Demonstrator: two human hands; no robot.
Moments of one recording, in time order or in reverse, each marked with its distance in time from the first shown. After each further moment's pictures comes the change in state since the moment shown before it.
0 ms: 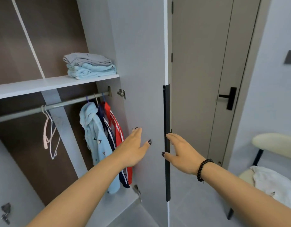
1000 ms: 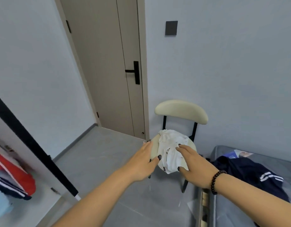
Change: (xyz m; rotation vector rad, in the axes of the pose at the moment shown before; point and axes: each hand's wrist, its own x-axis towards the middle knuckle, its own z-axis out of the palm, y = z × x) left_hand 0.063 0.387 0.318 -0.250 -0.454 0.384; right_hand -0.291 0.362 -0.186 -0.169 -0.055 0.512
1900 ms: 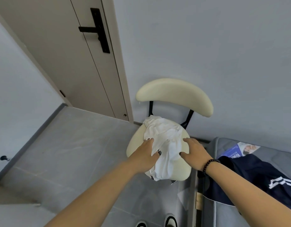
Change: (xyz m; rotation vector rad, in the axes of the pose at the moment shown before) left_hand 0.362 -0.105 0.076 -0.119 -0.322 -0.158; right_hand 0.300 0.227 0.033 0.271 -0.135 0.494
